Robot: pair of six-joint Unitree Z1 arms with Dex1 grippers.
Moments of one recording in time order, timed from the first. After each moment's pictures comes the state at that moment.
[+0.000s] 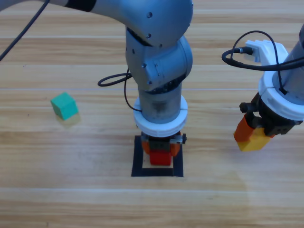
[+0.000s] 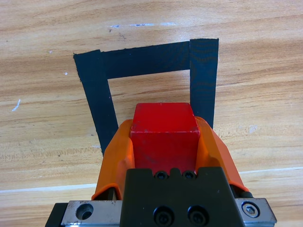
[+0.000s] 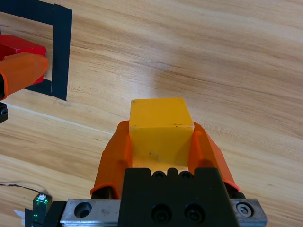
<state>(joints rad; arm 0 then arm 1) -0.91 2.30 -1.83 1.00 0.08 -0.90 0.76 1.90 -1.27 0.72 0.05 0.52</state>
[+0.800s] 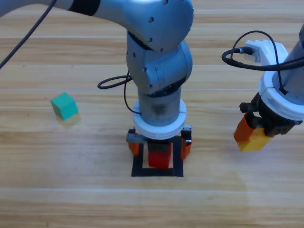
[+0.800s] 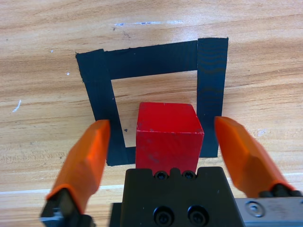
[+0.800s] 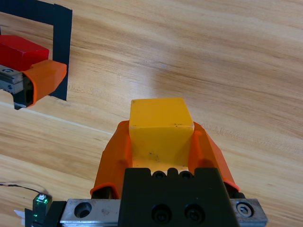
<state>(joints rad) -0.91 2.31 -1.82 1.00 0.09 -0.90 0.76 1.90 -1.27 0.72 0.05 0.52</state>
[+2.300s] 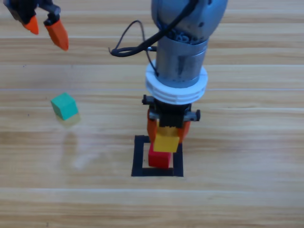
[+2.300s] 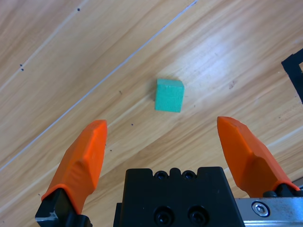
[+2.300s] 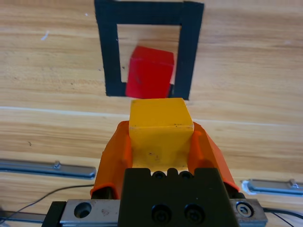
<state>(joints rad) -0.25 2.14 -2.21 1.41 -0.06 0.32 0.98 2.43 -2.33 1.42 0.09 0.95</state>
